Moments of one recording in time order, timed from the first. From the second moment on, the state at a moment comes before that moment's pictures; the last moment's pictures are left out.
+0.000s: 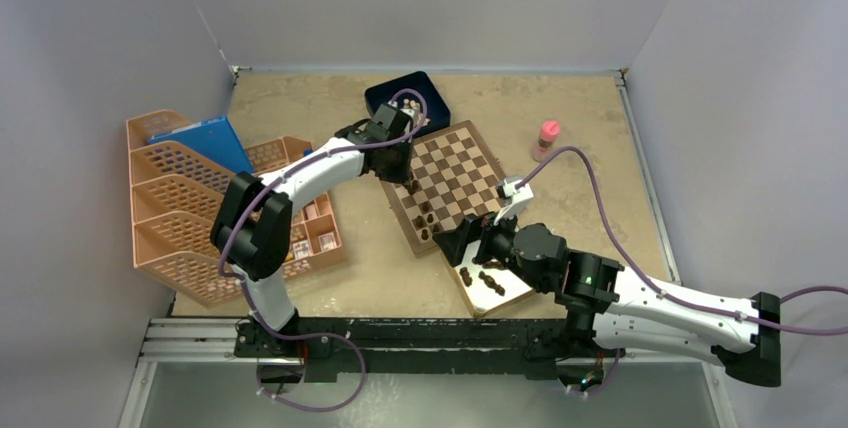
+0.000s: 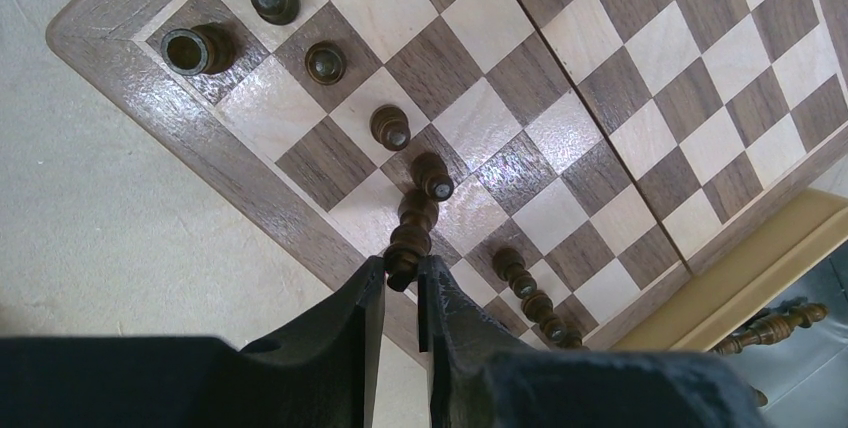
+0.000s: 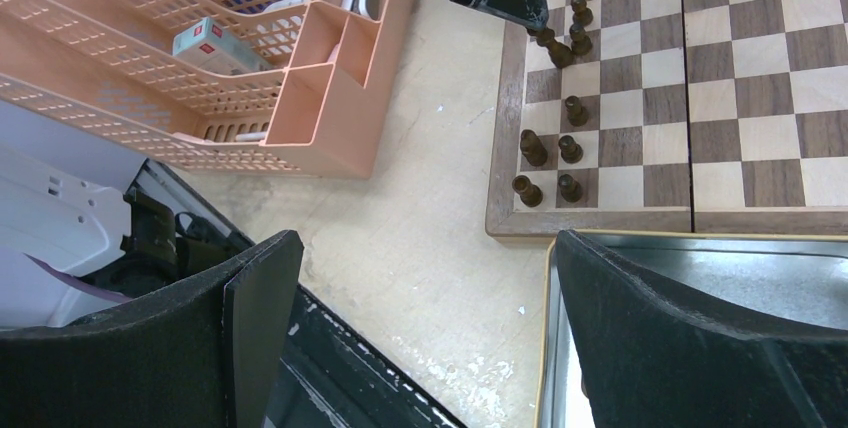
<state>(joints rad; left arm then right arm) -0.57 1.79 1.35 -0.55 0.02 -0.38 1.20 0.76 0.64 -0.17 0.45 0.64</state>
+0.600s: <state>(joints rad) -0.57 1.79 1.38 -0.61 -0.02 -0.36 1.20 0.74 0.64 -0.17 0.45 0.64</state>
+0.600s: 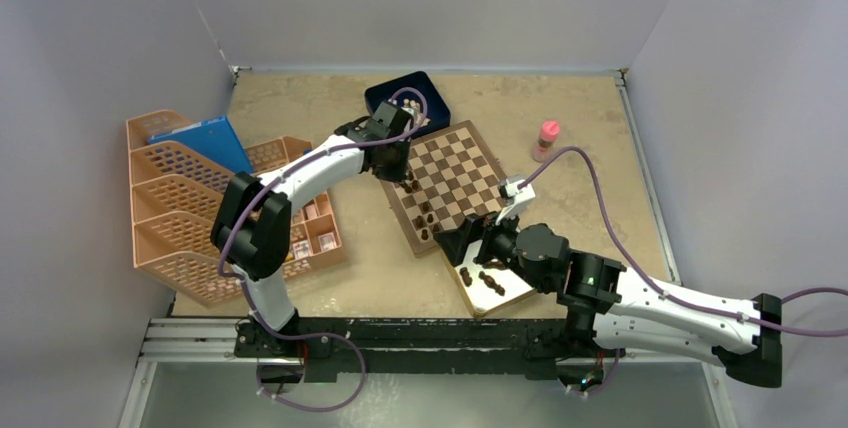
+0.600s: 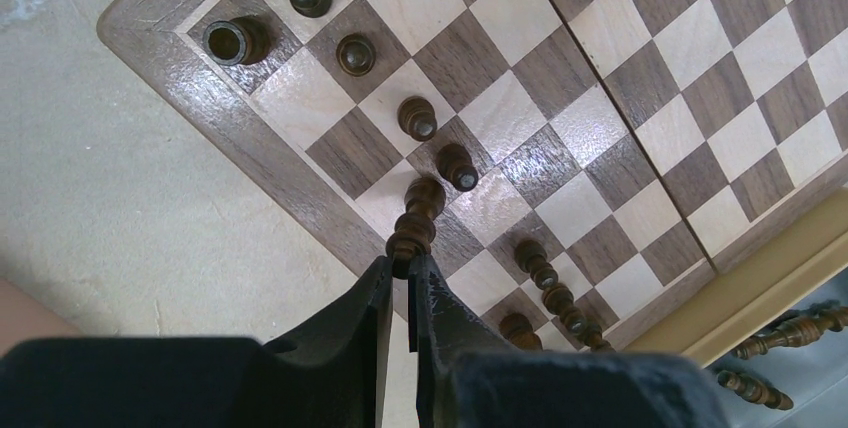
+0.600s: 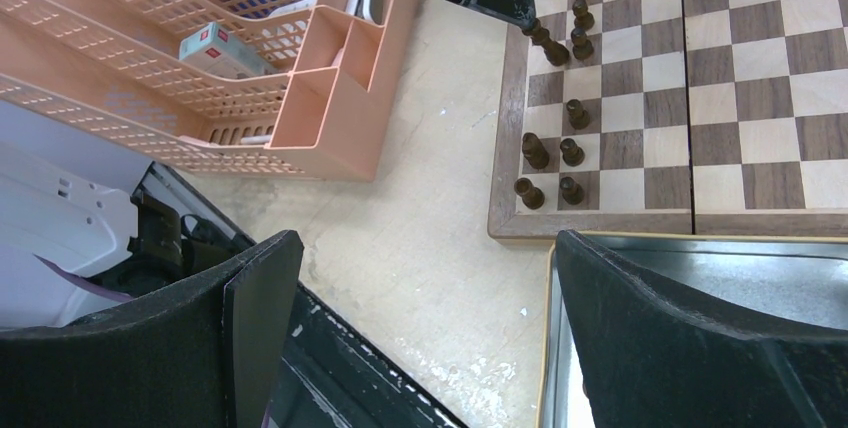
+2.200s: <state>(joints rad) -0.59 1.84 1.48 -0.74 -0.07 -0.35 1.20 0.73 0.64 -0.19 0.45 0.64</state>
